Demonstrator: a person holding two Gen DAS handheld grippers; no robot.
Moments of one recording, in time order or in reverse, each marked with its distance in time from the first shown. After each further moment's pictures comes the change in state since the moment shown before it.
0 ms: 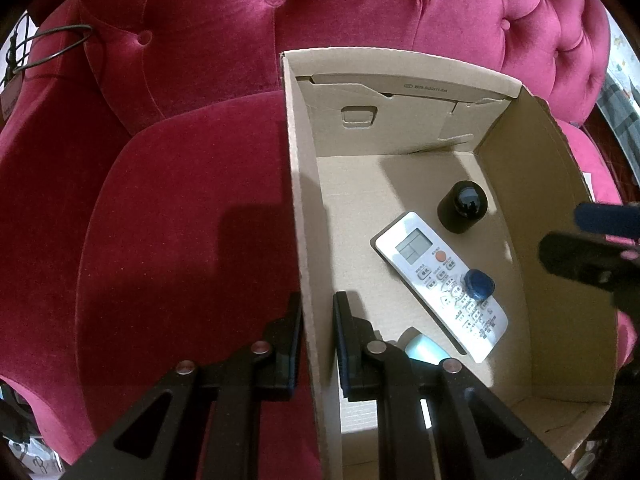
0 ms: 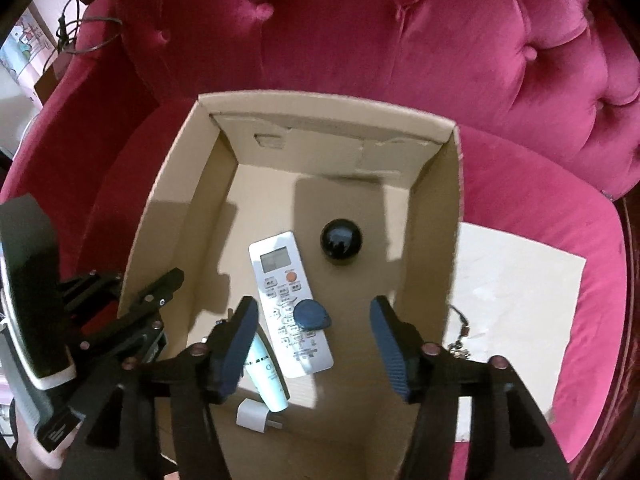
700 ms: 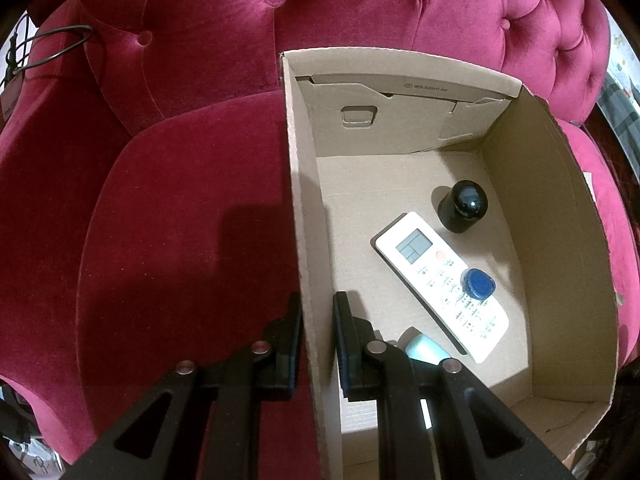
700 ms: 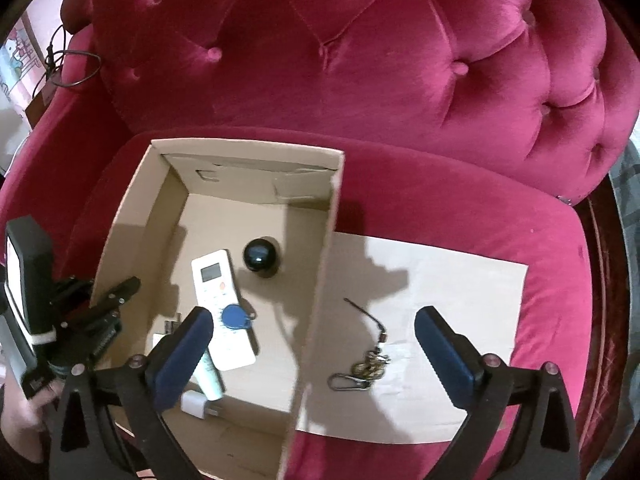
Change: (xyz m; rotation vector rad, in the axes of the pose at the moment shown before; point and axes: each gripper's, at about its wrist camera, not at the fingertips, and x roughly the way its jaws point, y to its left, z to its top) left arm 0.001 -0.001 -0.001 0.001 0.000 0.002; right arm -0.041 -0.064 -0.010 0.015 -0.086 -0.082
